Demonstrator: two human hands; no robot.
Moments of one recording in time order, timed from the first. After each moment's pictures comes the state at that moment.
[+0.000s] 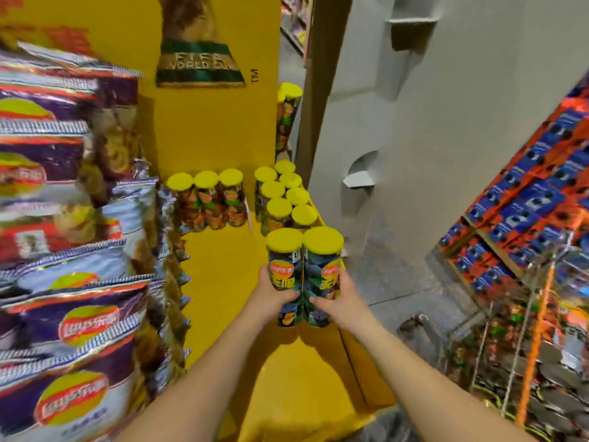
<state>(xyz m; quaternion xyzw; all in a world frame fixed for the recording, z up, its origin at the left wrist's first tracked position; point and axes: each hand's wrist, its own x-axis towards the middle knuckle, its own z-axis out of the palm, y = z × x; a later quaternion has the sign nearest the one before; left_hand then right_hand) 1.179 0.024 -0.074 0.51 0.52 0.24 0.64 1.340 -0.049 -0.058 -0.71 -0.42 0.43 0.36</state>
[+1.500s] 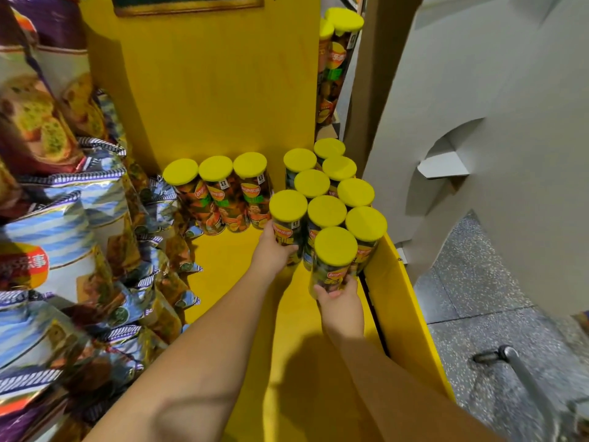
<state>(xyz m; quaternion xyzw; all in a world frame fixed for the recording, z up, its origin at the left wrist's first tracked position) 1.206 0.254 -0.201 0.57 0.63 0.25 0.47 1.318 0.128 -0.243 -0.79 -0.29 0.38 0.38</state>
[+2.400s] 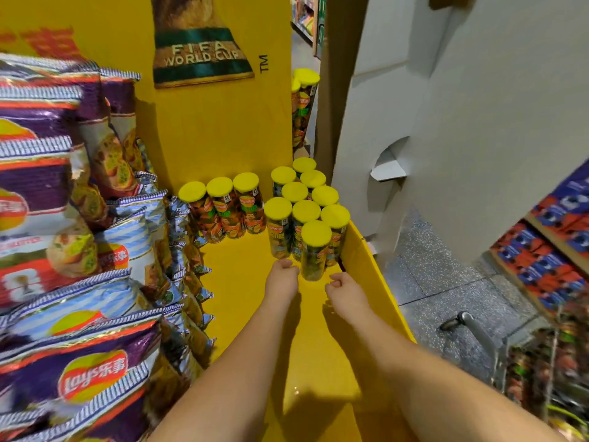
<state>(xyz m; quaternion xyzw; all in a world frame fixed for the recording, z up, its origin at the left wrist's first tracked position) 1.197 0.117 -0.109 0.45 0.66 0.20 0.57 1.317 0.048 -0.134 -0.80 -0.32 0.41 0.29</state>
